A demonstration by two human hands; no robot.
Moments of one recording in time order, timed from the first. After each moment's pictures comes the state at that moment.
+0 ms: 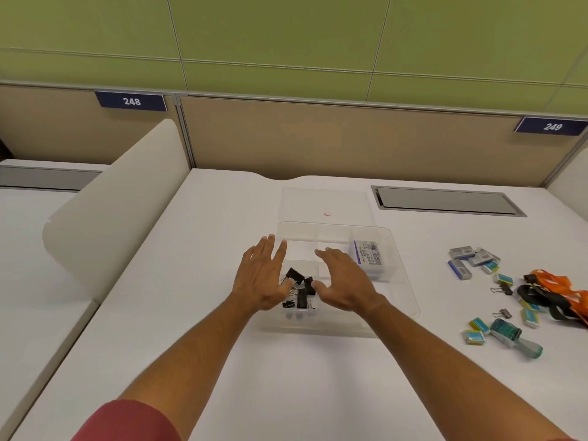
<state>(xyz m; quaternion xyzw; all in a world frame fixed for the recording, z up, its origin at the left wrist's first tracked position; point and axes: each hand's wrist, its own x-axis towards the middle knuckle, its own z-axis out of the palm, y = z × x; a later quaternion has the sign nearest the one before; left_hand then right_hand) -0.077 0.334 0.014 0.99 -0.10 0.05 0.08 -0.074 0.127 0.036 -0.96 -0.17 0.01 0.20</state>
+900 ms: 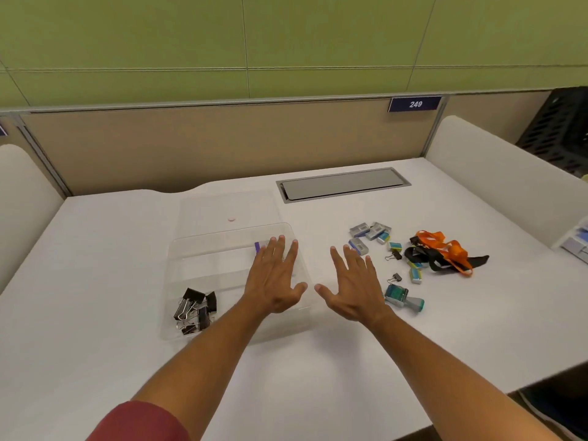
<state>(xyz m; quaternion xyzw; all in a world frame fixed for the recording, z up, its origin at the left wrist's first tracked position) -0.048 0.115 0.011 0.97 -0.24 0.02 0.08 -0.106 -0.076 0.009 -1.00 0.03 -0.04 0.08</state>
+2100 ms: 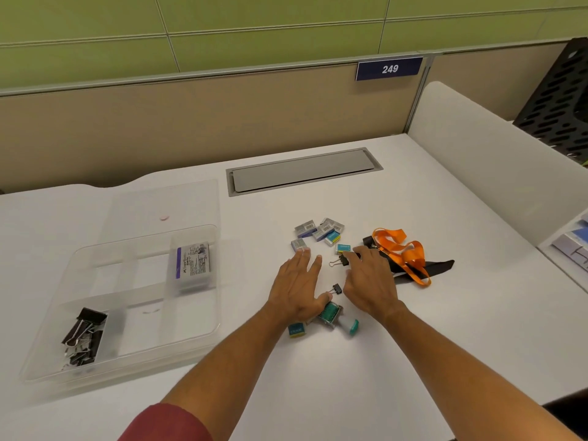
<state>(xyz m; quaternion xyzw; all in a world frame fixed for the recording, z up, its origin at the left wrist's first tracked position) -0.034 -0.102 -0.035 0.96 -0.27 -0.08 0.09 -0.070 -0.272 -0.016 -1.00 0.04 -0.07 0.06</state>
